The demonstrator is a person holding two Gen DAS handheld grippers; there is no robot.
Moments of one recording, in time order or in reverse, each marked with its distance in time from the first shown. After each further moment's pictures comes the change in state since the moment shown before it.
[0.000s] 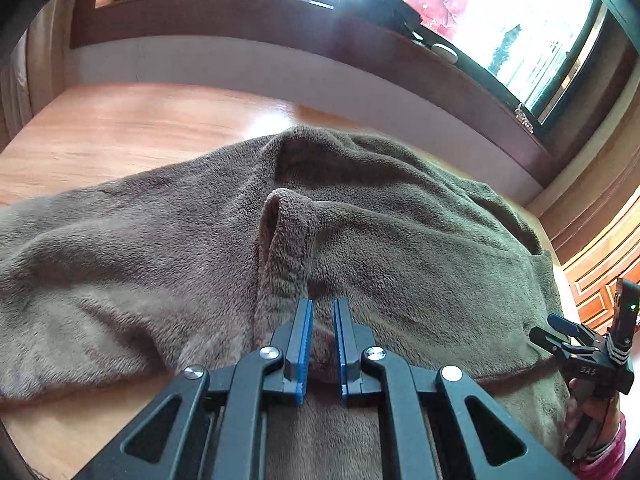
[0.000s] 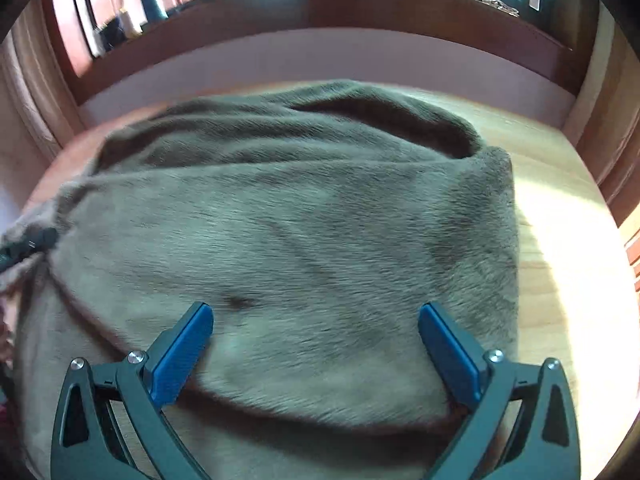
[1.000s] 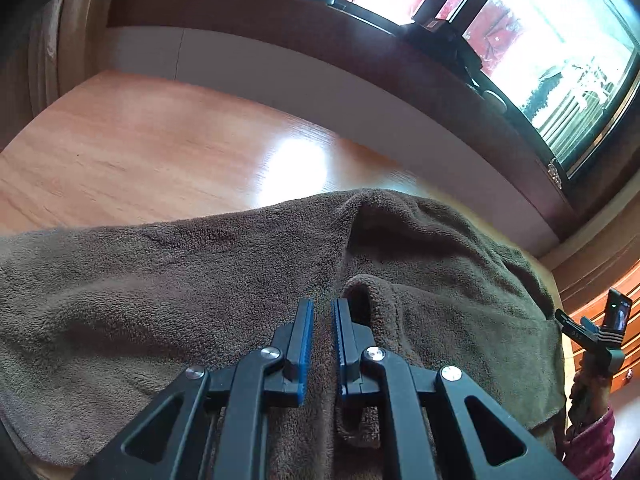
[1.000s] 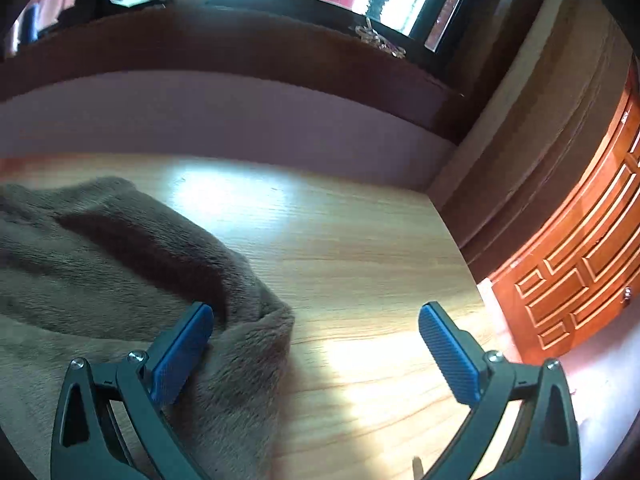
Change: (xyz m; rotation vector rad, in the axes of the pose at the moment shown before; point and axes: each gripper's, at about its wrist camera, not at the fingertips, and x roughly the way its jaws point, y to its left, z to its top) left arm 0.014 0.040 0.050 -0.134 -0.047 0.017; right arm 0.017 -0.110 0.104 0.014 -0.134 -0.493
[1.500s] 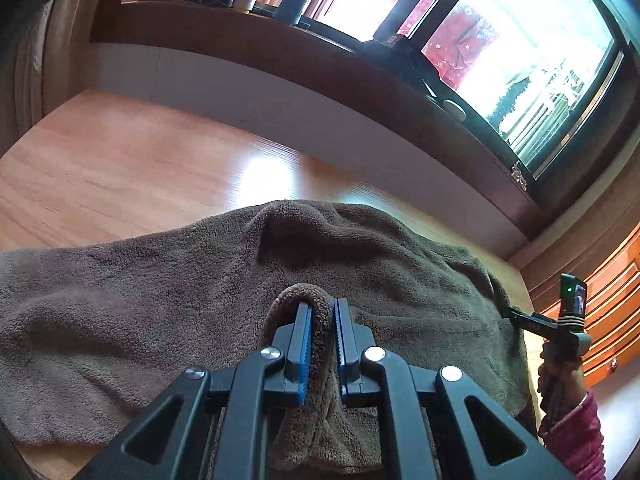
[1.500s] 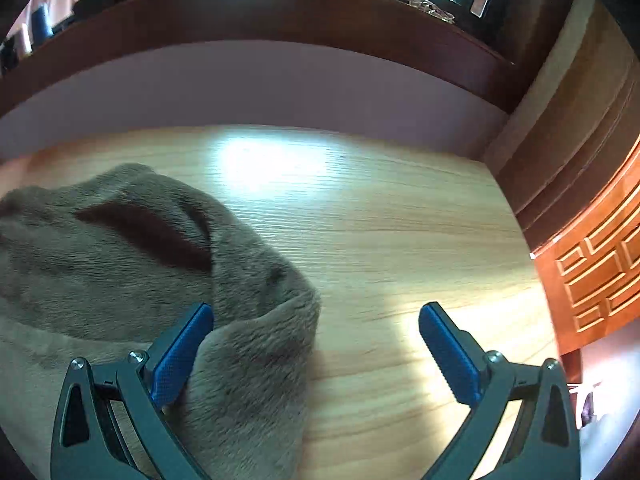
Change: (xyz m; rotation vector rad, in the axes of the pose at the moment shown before) left arm -0.023 -0.029 0.002 0.016 -0.034 -0.073; right arm 0.051 0.030 0.014 -0.030 0.164 -0.008
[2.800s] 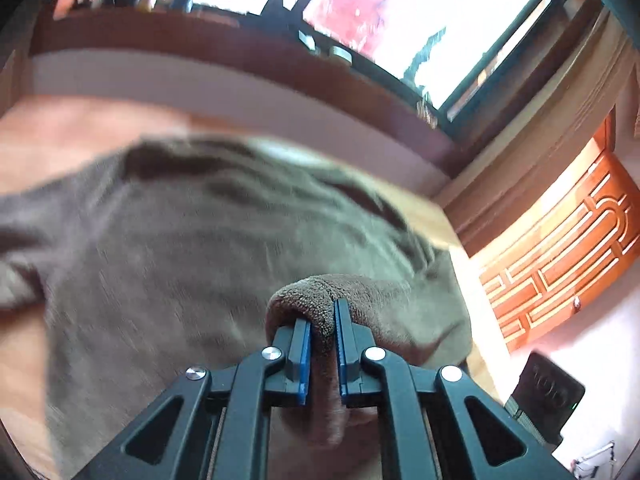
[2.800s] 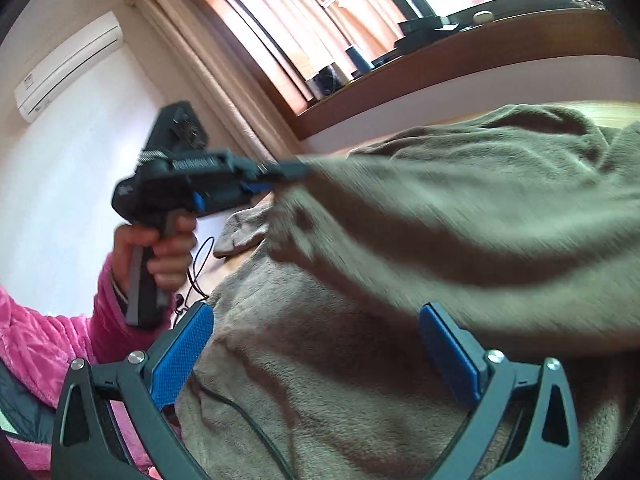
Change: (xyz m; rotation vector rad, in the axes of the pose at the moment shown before) left arm -0.060 -0.115 -0.076 0.138 0.024 -0.179; right arm -0.171 0.029 -0.234 -0.071 -0.260 1.247
